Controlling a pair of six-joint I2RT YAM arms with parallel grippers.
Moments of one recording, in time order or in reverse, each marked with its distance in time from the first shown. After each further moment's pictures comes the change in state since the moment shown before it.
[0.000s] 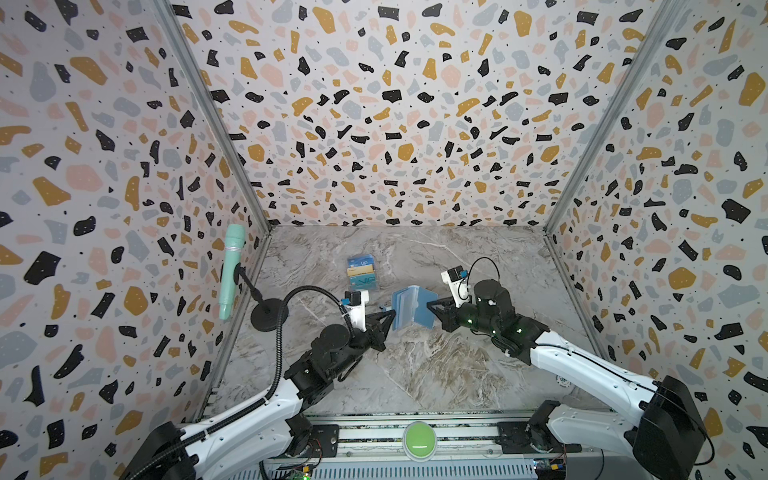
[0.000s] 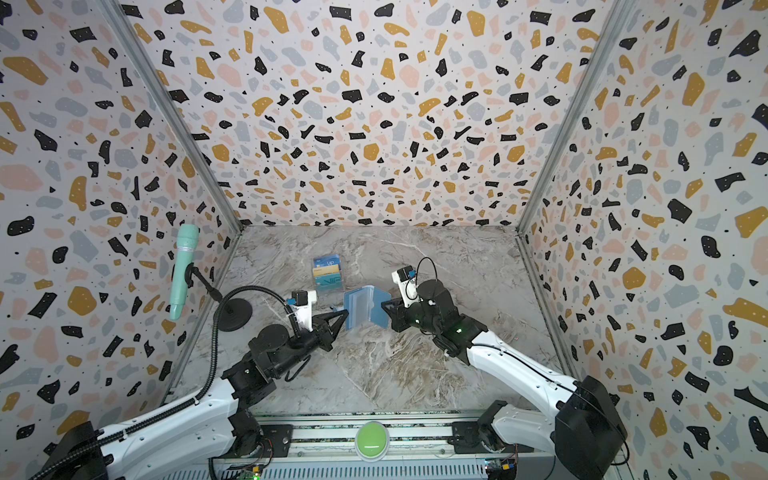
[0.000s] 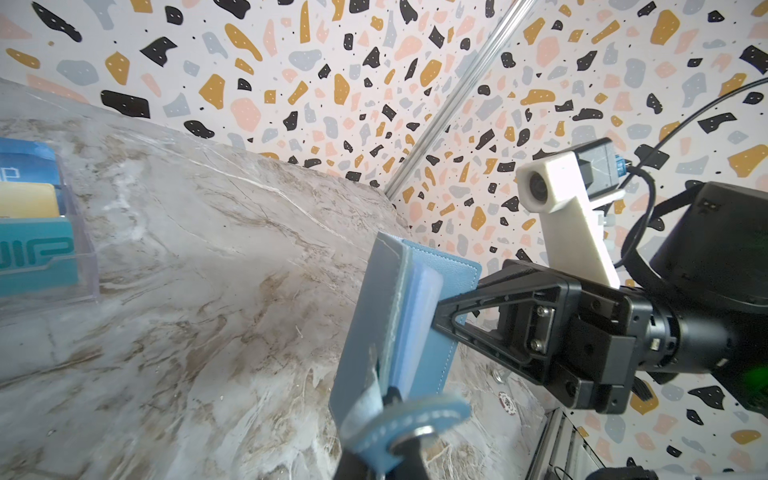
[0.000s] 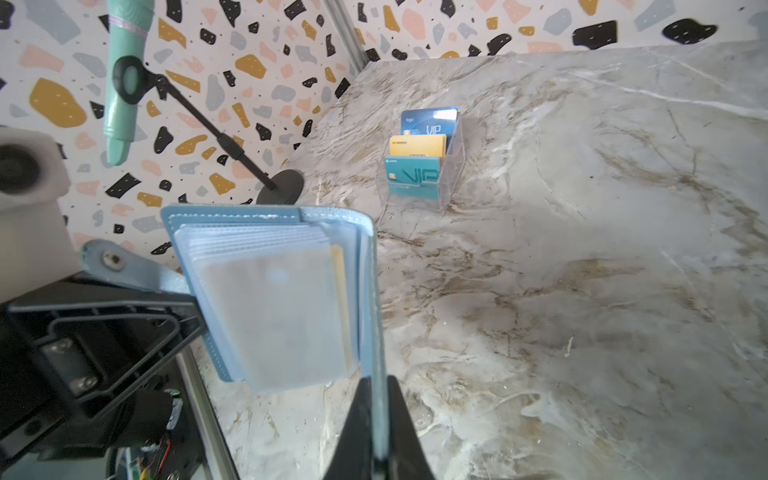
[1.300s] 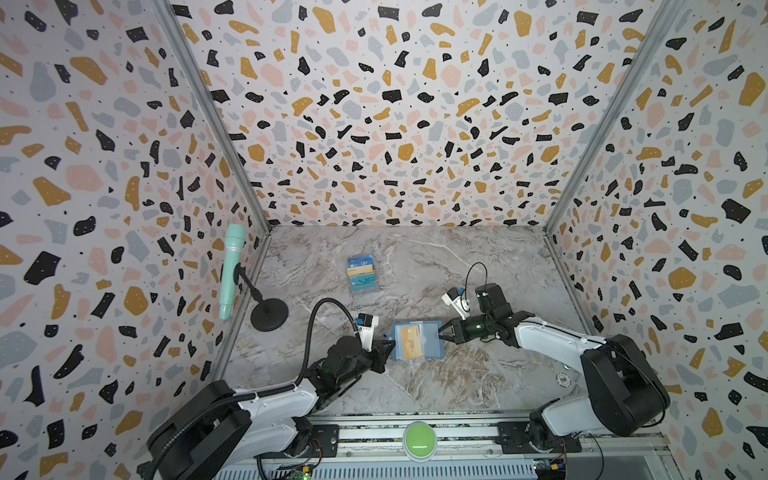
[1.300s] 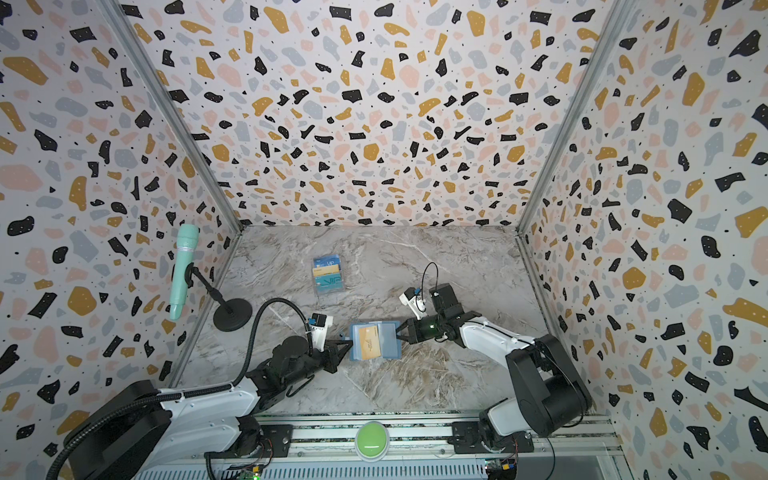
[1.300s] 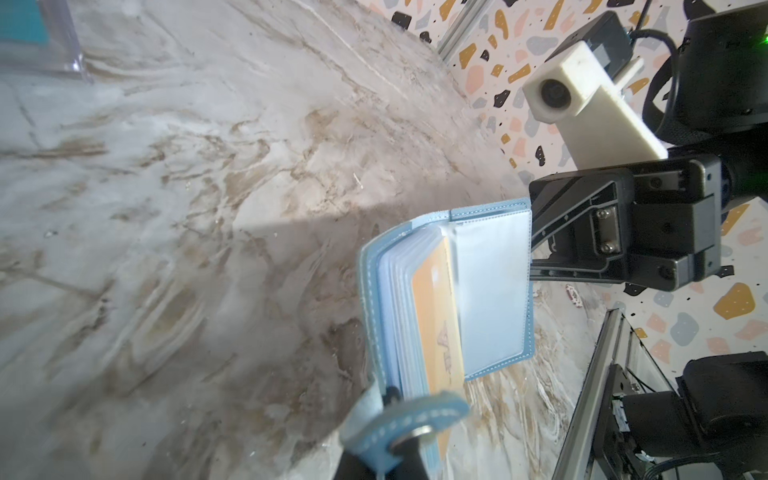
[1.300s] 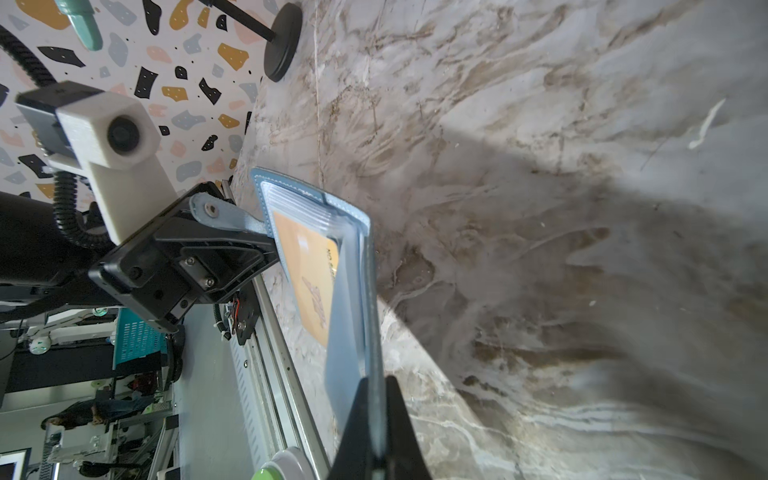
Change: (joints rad) left arm 0.019 0.299 -0.202 0.191 0.093 0.007; right arm -0.252 0.303 -0.092 -0.075 -0.536 -0.101
